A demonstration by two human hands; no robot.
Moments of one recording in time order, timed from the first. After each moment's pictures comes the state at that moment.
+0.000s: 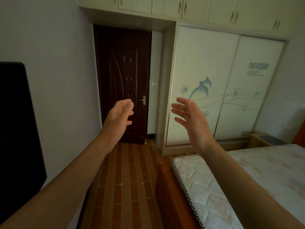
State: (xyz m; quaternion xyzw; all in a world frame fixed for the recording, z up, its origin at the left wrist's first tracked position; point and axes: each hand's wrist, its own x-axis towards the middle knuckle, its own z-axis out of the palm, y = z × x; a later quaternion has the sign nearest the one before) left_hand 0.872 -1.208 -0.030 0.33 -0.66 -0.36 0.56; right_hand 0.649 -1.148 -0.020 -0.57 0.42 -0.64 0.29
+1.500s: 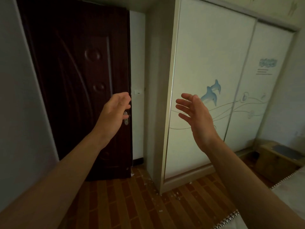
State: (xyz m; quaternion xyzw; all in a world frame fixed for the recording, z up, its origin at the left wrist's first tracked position) left_hand 0.749 -2.000 -0.005 0.26 -0.72 -0.39 0.52; right_hand 0.525 -1.909 -0.011 -0.49 0.50 -0.68 0.20
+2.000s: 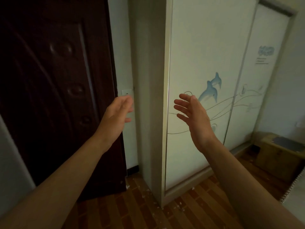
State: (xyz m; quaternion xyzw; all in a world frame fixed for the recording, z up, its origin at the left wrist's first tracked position) left_hand 0.646 -2.211 -0.029 0.24 -0.74 -0.41 0.48; right_hand 0.442 -2.110 -0.043 -0.46 0.52 -0.70 0.17
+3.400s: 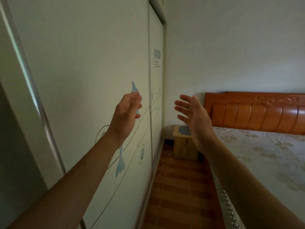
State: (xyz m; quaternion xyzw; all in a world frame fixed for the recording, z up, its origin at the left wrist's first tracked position) left_hand 0.068 -2.534 -0.009 -0.10 -0.75 -0.57 0.31; right_hand 0.021 -2.336 -0.025 -0.23 0.63 -0.73 -0.10
